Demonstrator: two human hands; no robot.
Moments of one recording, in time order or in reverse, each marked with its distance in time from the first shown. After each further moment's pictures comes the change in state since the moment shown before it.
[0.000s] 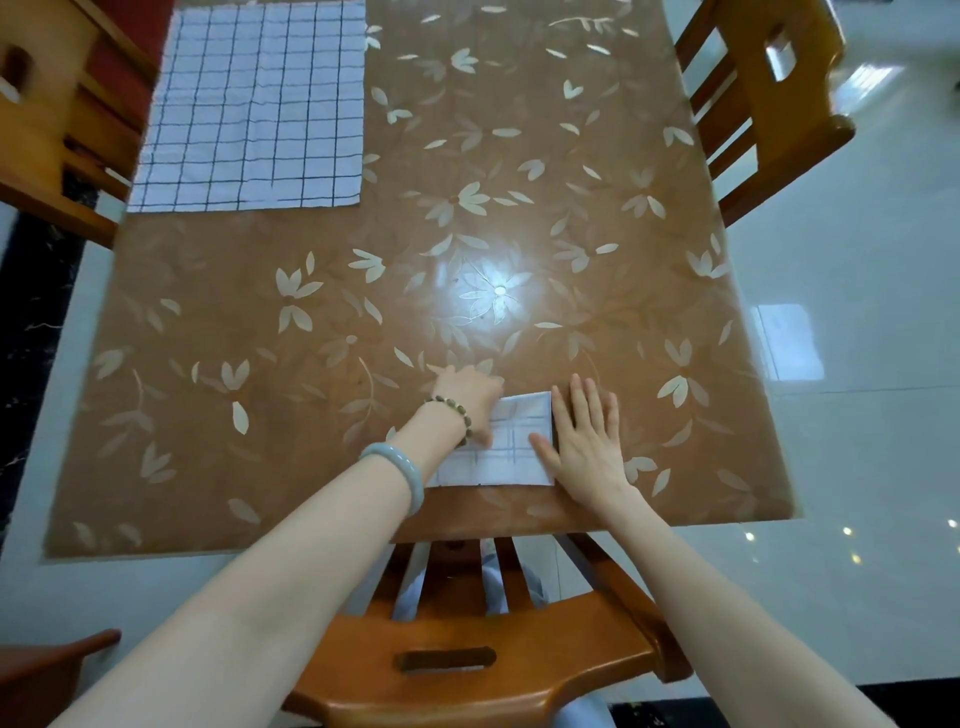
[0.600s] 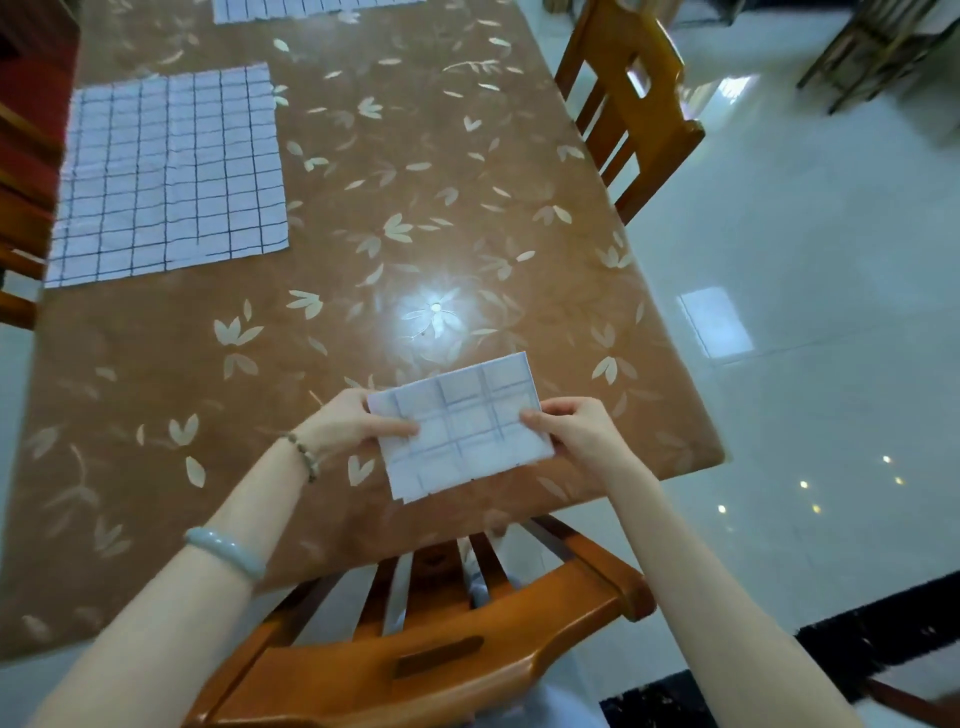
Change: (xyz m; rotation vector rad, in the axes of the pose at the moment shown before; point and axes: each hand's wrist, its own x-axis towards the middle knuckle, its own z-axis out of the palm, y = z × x) left_hand -0.089 -0.054 -0.025 -1.398 -0.111 -0.096; right_hand -0.048 -0.005 -0.115 1.402 -0.112 0.499
